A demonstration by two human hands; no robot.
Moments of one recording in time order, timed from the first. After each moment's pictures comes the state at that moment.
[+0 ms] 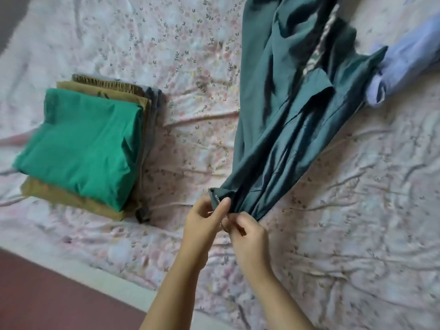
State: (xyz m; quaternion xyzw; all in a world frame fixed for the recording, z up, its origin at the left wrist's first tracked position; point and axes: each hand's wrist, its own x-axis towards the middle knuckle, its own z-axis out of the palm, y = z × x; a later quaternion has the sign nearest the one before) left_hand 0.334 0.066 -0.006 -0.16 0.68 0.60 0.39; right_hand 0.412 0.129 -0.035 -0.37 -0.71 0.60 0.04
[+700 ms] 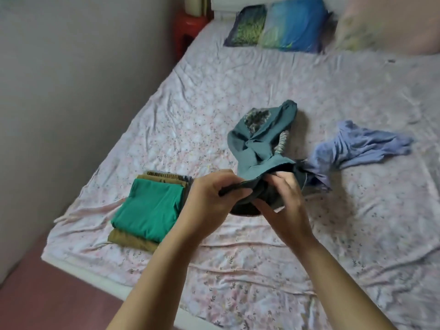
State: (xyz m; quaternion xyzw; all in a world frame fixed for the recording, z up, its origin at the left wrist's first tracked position) left_hand 0.307 0.068 0.330 0.37 0.75 0.53 0.13; right_hand 0.400 0.205 0.255 -0.15 -0.84 0.43 0.28
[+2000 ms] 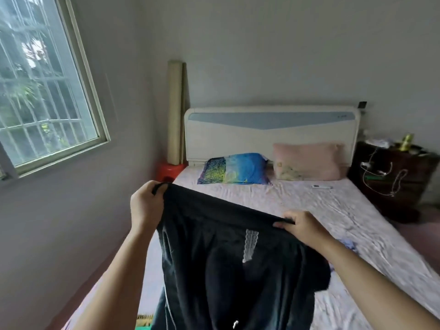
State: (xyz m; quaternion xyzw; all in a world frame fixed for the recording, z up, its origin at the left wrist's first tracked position) left_hand 0.168 0.063 0.527 0.22 0.78 0.56 -0.17; right_hand 0.395 0.310 0.474 -0.22 -0.90 0.30 0.21
